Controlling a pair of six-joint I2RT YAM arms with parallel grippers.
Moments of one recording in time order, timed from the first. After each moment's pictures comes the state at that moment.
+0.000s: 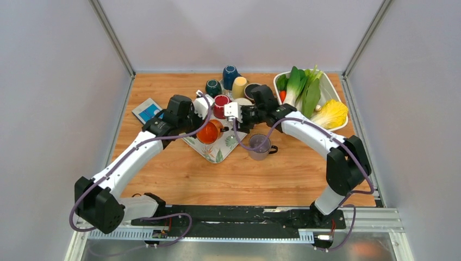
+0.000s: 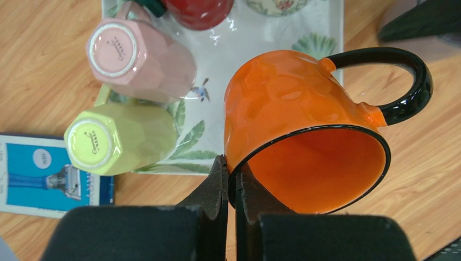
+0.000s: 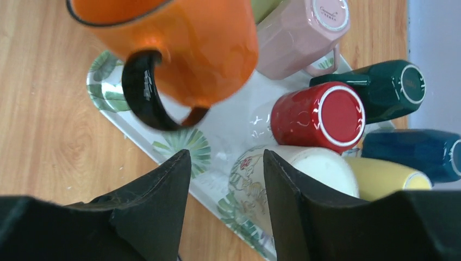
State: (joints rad) left arm -0.49 1.20 1.02 -0.54 0.08 0.26; right arm 0.60 1.63 1.26 -0.31 -0.64 -0.89
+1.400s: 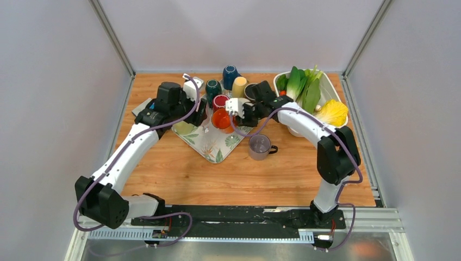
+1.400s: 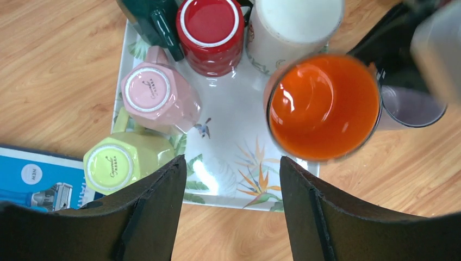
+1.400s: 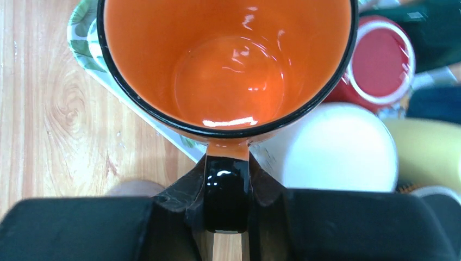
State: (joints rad) left arm -0.38 1.28 1.18 -0.52 0.20 0.10; right arm 0.59 1.80 1.45 -0.55 -0.55 -0.98
